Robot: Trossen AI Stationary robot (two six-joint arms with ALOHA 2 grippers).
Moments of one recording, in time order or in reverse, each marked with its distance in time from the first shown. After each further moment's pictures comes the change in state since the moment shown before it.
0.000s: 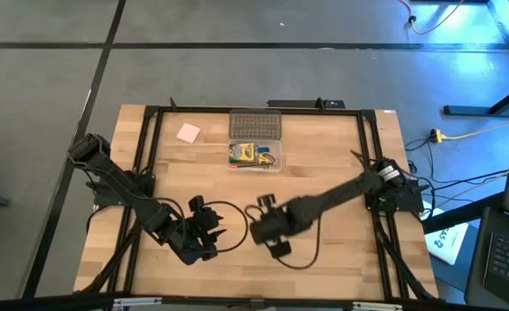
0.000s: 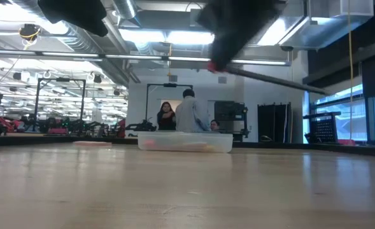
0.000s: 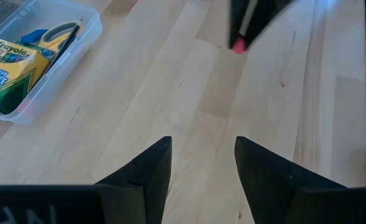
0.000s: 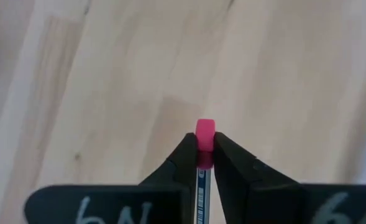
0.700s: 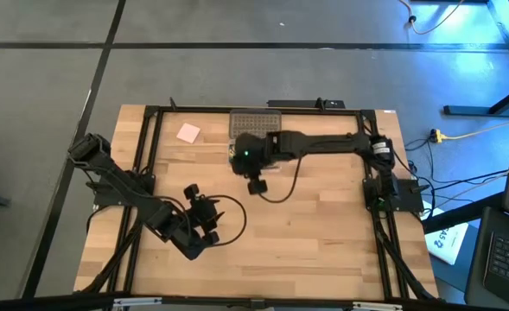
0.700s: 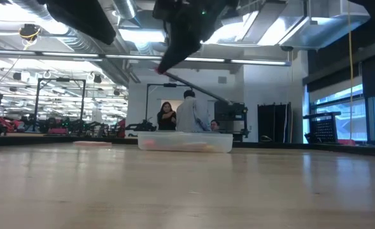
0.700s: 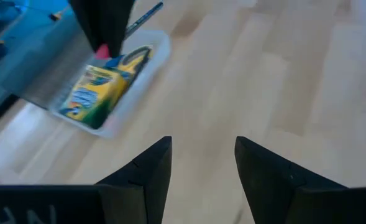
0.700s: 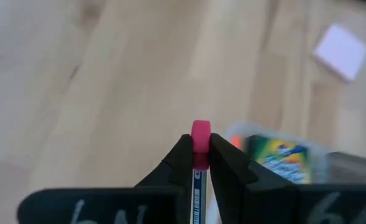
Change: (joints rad) left arm 0.034 0.000 0.000 -0.161 -0.183 -0.002; right arm -0.463 0.001 0.087 0.197 -0.261 -0.404
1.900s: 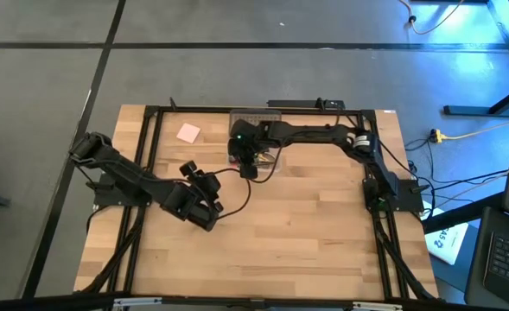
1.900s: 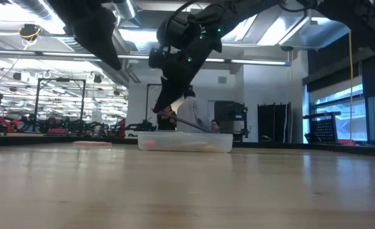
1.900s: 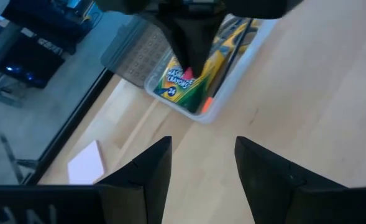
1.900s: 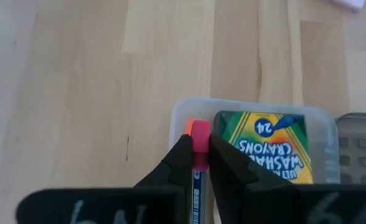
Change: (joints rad) left arm 0.218 0.000 0.000 -0.251 -0.028 0.007; right arm -0.166 0.165 -0.001 0.124 -0.081 0.073
